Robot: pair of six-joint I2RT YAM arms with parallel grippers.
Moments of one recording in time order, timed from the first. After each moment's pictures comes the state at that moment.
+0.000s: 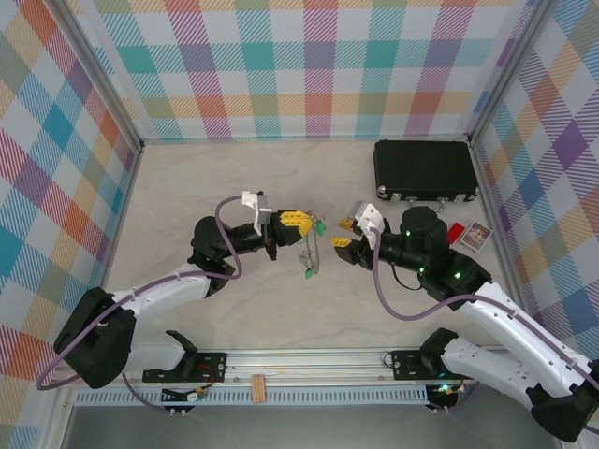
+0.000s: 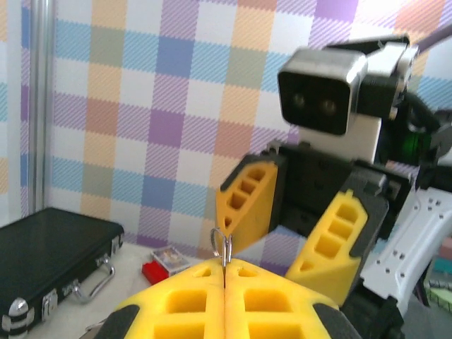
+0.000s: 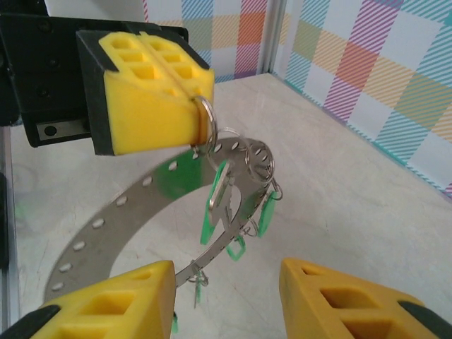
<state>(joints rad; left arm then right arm) -0.62 1.27 0.61 1.04 0.74 -0.40 0.72 0.84 0.87 -0.33 -0.30 -0.19</state>
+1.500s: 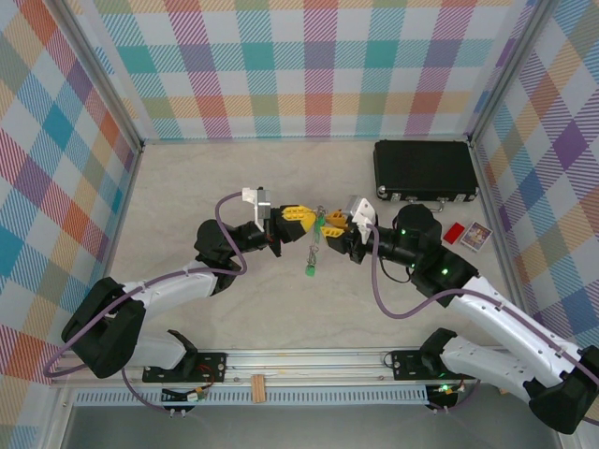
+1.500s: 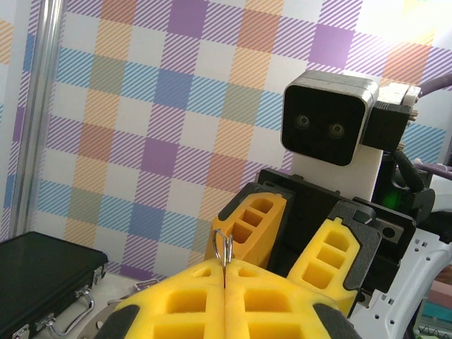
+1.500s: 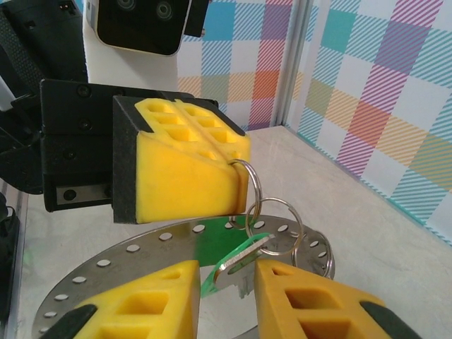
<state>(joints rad) -0.65 1.33 0.63 1.18 0.69 -0.52 0.74 0.90 0.84 -0.10 -0.36 -0.17</state>
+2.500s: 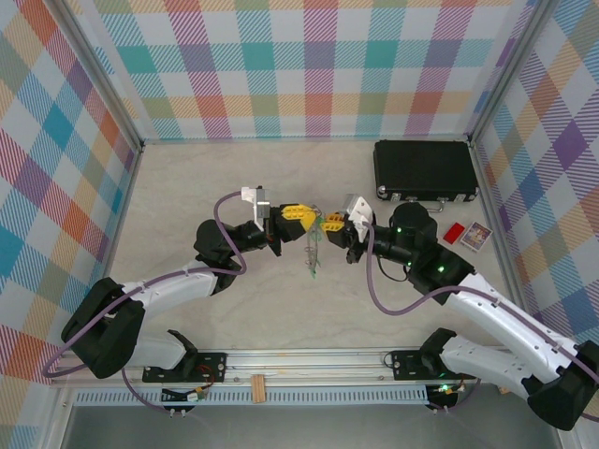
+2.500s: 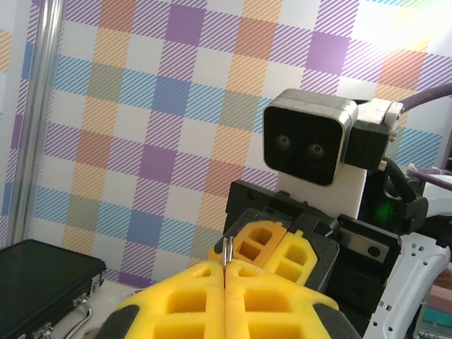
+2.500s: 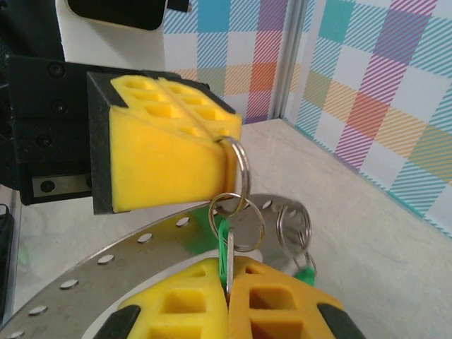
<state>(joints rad) -0.66 1.33 0.63 1.19 0.68 -0.53 0.75 0.93 0.85 -0.10 -0.35 -0.16</state>
